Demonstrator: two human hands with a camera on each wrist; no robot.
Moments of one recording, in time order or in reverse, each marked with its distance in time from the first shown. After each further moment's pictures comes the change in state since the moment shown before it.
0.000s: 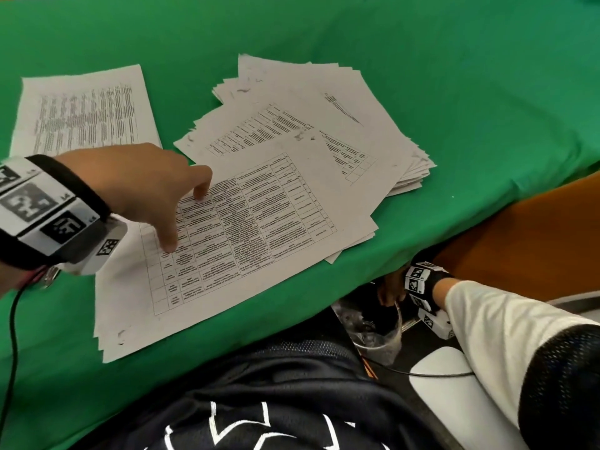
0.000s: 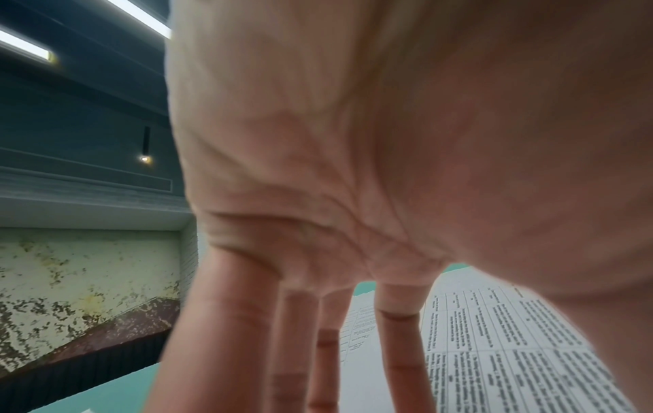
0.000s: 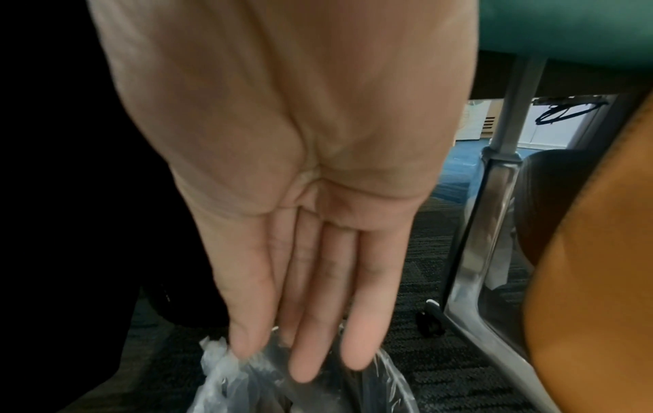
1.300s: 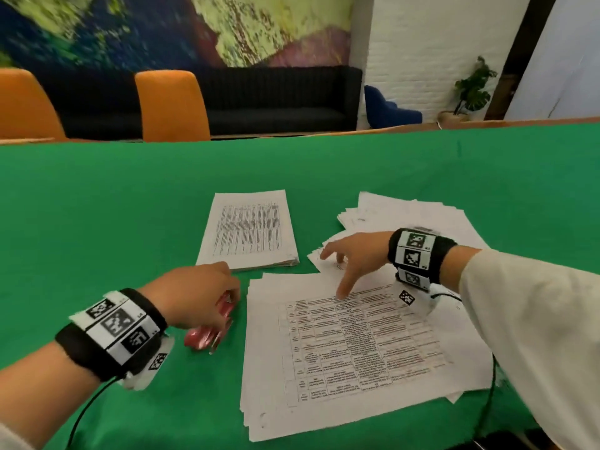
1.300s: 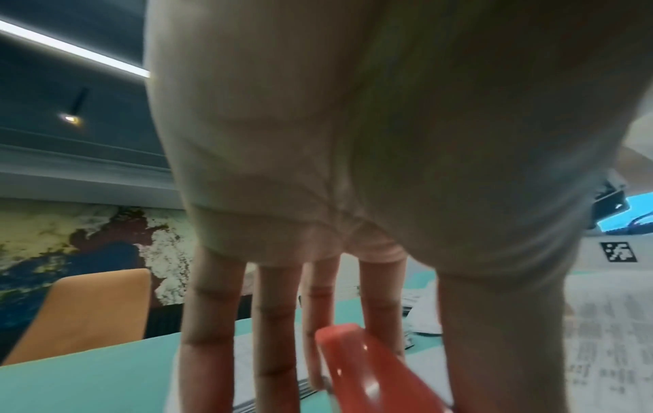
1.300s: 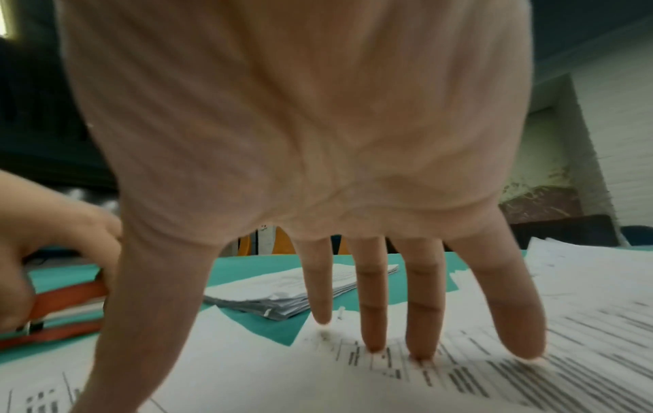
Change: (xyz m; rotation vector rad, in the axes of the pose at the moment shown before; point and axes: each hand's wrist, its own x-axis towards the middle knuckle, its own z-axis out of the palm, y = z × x) left_hand -0.090 -0.102 0.075 -0.300 0.144 -0.230; right_hand -0.213 -0.273 -0.260 -0.277 0.523 -0.505
